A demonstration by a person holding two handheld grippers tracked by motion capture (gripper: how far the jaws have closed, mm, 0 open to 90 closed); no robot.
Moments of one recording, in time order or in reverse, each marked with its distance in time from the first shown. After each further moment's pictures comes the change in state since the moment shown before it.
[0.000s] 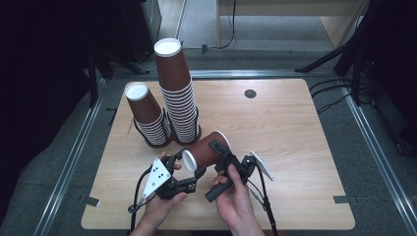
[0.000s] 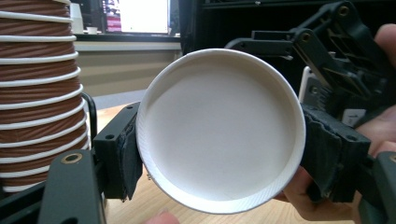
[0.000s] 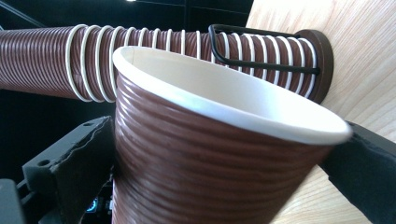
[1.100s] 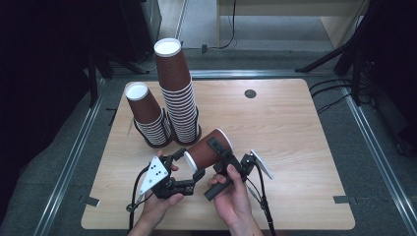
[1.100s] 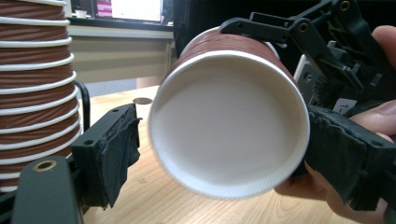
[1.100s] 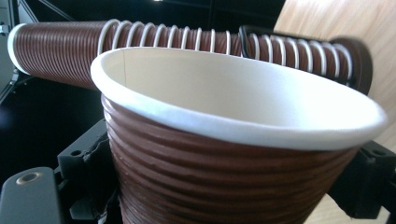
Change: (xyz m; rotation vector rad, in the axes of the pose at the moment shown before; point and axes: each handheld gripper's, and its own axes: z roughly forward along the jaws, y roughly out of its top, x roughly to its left) left arm 0.008 0.005 -0.005 0.049 -0.022 -0.057; right arm 0.003 0.000 0.001 -0.011 0.093 -0.073
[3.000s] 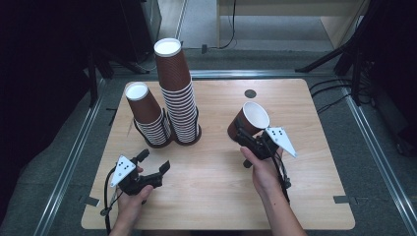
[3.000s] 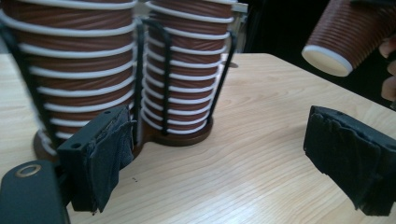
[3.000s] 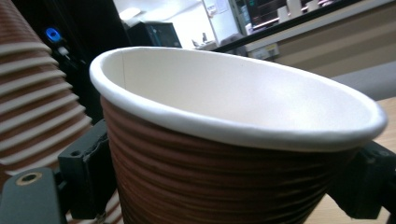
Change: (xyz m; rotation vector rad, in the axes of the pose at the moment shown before) left arm 0.069 -0.025 -0.053 0.096 0.271 -0.115; right arm 0.013 0.085 0.006 -0.316 -0.292 -1.100
